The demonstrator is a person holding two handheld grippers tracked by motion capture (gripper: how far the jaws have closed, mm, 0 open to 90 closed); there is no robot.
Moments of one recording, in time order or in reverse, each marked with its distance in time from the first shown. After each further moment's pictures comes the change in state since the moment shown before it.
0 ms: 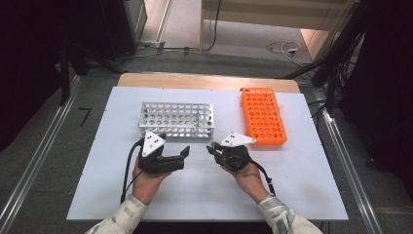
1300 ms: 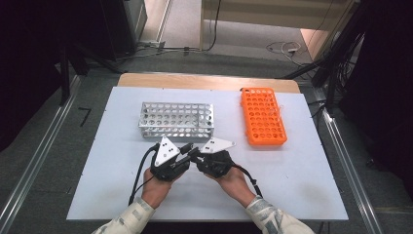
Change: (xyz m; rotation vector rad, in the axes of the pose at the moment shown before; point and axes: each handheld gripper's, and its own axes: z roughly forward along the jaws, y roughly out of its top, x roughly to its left) left arm -0.026 -0.005 0.008 -0.019 -0.129 0.100; right arm 0.039 0.012 0.018 0.009 0.119 -0.052
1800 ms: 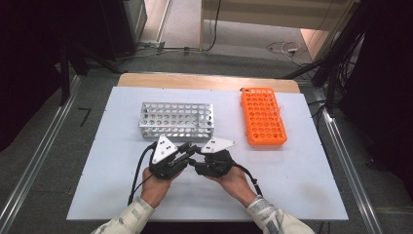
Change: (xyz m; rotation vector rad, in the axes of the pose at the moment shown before) left arm 0.008 0.003 -0.002 -0.001 0.011 -0.038; right arm -0.003 0.000 -0.002 0.003 0.026 -0.006
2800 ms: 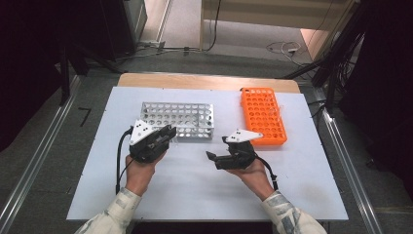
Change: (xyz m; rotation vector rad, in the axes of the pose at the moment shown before) left arm 0.049 0.023 -0.018 -0.047 0.126 -0.091; right arm -0.047 -0.013 -0.036 0.011 -0.100 0.107
